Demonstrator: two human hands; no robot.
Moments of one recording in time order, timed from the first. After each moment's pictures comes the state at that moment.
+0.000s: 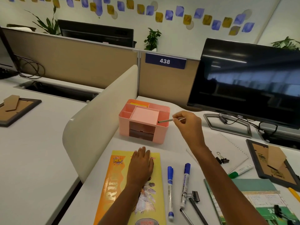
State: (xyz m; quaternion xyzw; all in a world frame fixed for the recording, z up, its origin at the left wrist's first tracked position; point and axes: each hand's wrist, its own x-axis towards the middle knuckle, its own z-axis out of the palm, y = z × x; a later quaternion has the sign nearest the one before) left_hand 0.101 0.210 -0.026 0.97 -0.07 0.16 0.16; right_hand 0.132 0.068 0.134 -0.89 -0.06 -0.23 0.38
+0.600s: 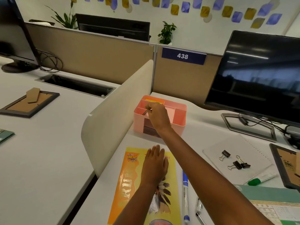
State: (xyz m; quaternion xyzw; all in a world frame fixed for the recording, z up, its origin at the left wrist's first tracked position) left_hand 0.099 0.210 -0.025 0.97 -0.07 0.12 0.20; right_hand 0.195 0.193 0.104 -0.90 -0.17 -0.17 0.35
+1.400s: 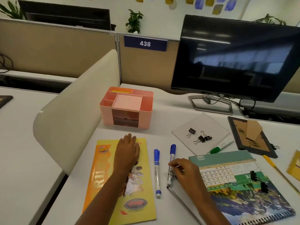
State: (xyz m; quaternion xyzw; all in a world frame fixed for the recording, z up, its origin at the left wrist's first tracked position) left_hand 0.099 0.209 -0.020 0.97 -0.09 0.16 0.16; right_hand 0.004 0.017 0.020 -0.92 0.01 -0.07 0.40
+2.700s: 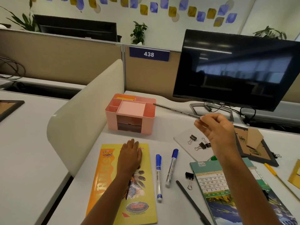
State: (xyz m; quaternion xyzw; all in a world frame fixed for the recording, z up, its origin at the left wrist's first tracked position) left_hand 0.095 0.209 -0.019 0.98 -0.07 0.13 0.15; right_hand 0.038 -0.003 0.164 -0.64 0.08 -0.17 0.74
